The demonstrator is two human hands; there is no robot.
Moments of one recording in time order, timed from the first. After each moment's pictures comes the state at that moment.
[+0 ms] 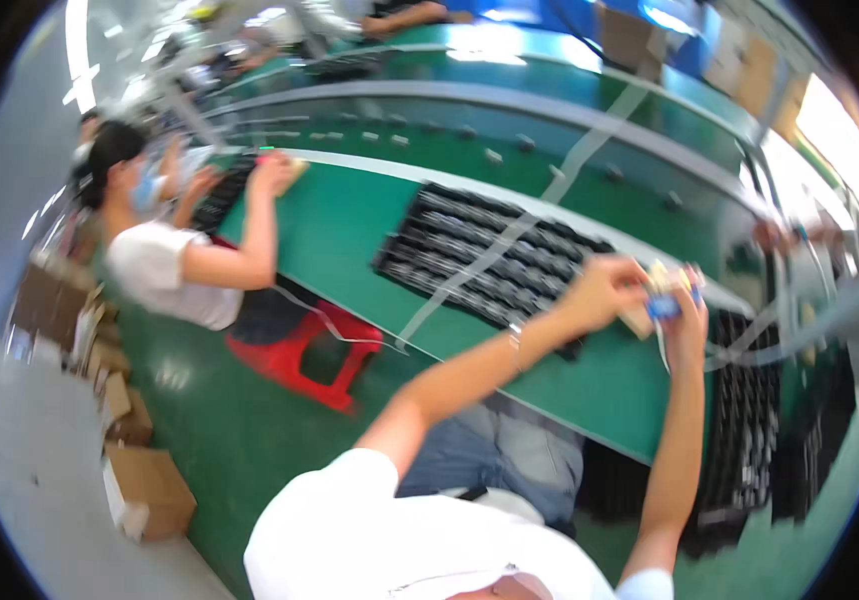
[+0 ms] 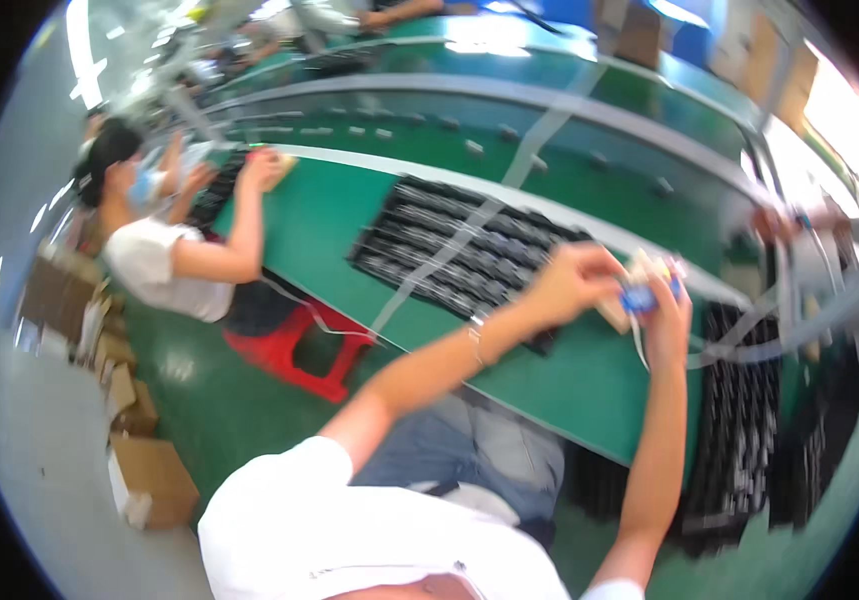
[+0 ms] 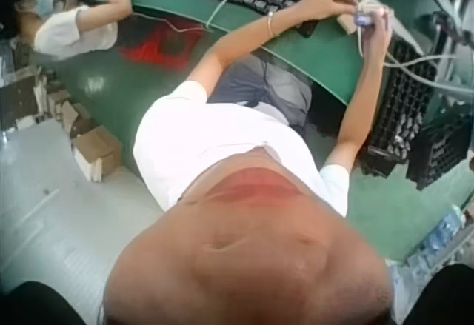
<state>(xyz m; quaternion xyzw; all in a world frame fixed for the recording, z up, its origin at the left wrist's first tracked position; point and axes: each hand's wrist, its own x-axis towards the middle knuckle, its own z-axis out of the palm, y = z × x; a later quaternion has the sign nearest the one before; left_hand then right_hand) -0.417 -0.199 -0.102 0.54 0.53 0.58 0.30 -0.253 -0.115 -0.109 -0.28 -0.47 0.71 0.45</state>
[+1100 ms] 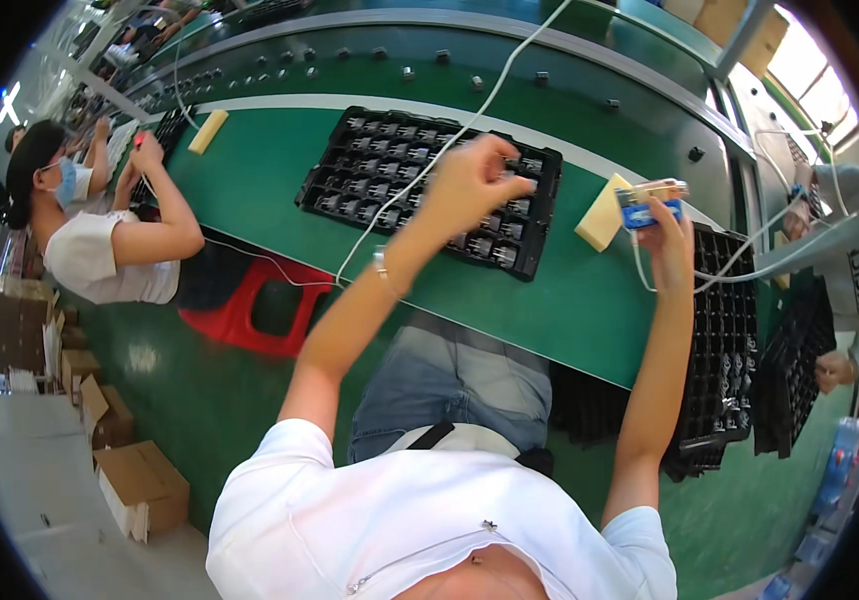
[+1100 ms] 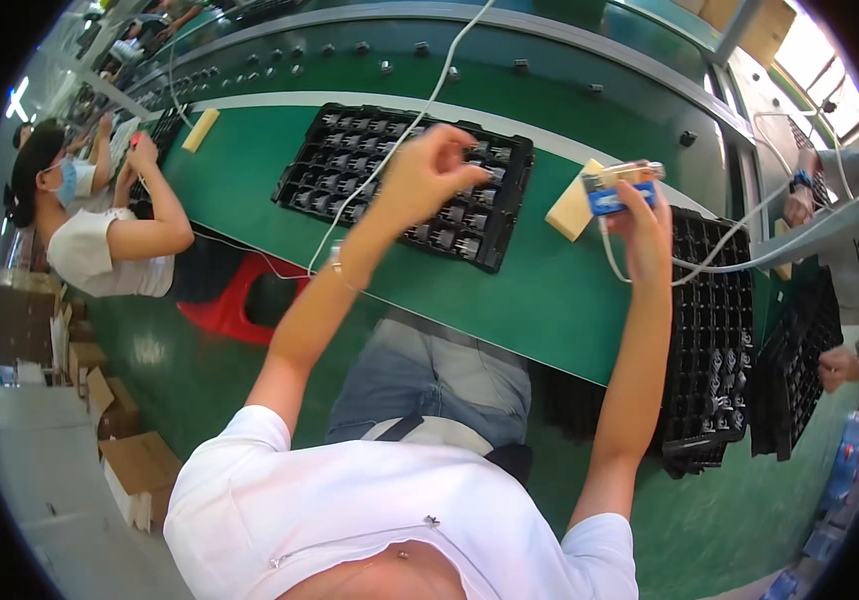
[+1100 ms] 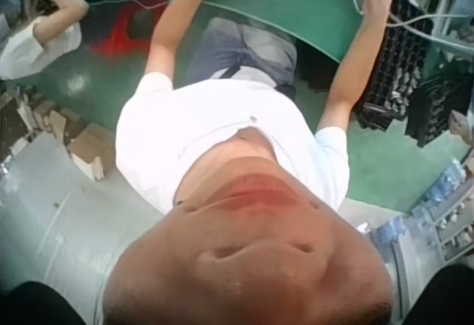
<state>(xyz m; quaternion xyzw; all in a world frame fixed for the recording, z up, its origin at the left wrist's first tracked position) -0.488 -0.251 -0.090 0.54 0.69 0.45 0.15 -0.219 -0.092 -0.113 -0.31 -0.56 0.67 0.38</state>
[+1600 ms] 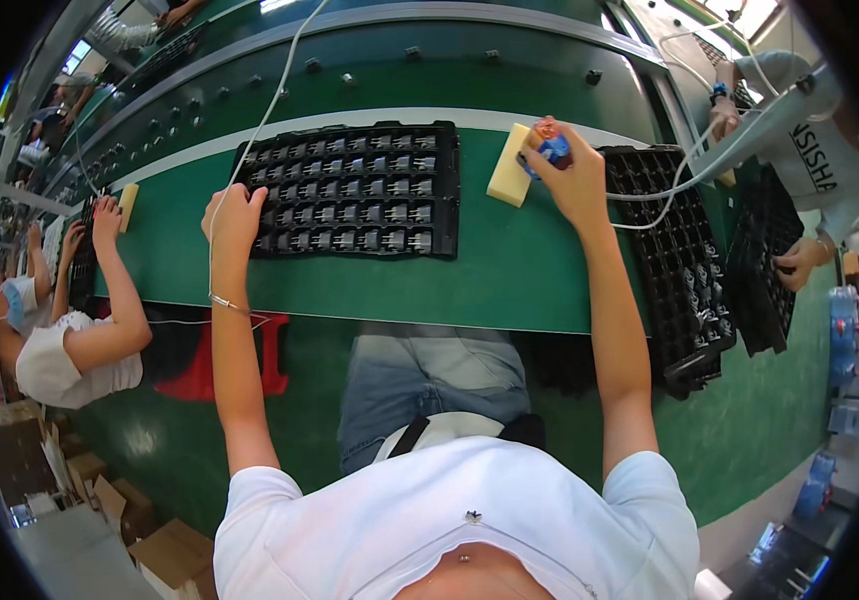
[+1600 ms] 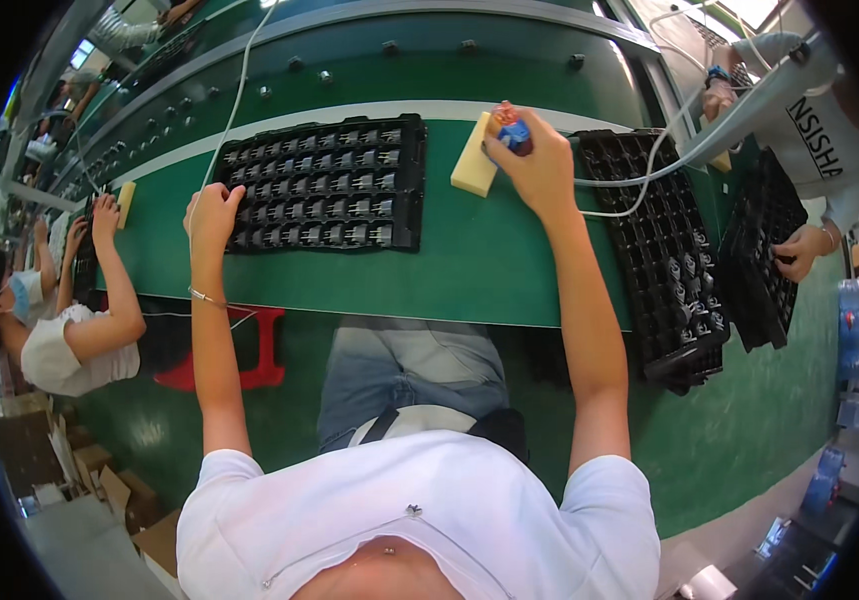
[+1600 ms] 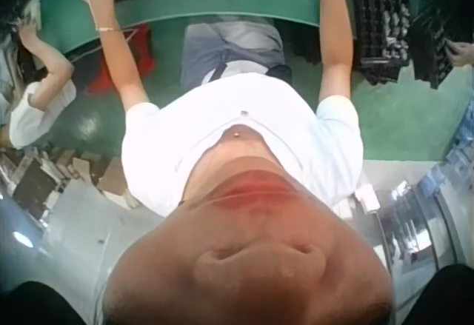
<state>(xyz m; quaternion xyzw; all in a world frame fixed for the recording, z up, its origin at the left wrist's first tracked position) -0.629 -0.321 -0.095 0.38 0.92 0.05 -0.08 -0.237 -0.100 -0.113 -0.39 -0.77 0.27 0.43</state>
